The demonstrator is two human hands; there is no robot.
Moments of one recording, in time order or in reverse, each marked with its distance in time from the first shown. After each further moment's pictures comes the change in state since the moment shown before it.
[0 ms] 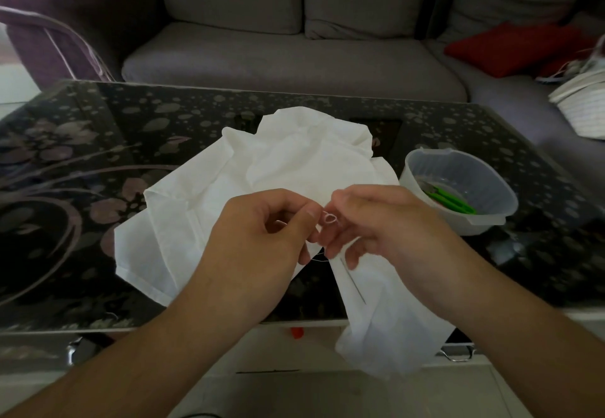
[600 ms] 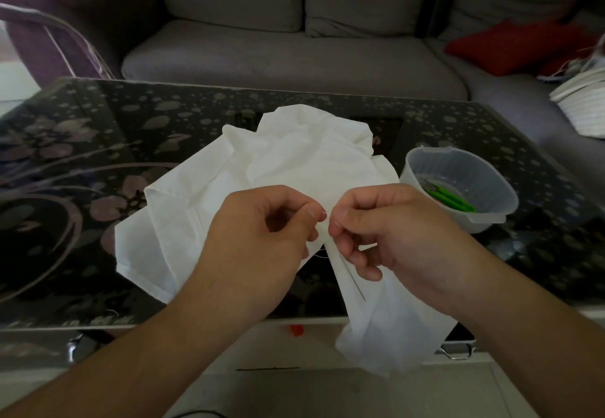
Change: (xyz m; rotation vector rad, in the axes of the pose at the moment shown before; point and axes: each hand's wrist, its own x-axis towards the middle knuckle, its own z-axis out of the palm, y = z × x) left_hand -0.001 0.001 0.001 0.031 0.015 0.029; right_hand -0.002 0.002 -0.006 0.069 -0.065 0.034
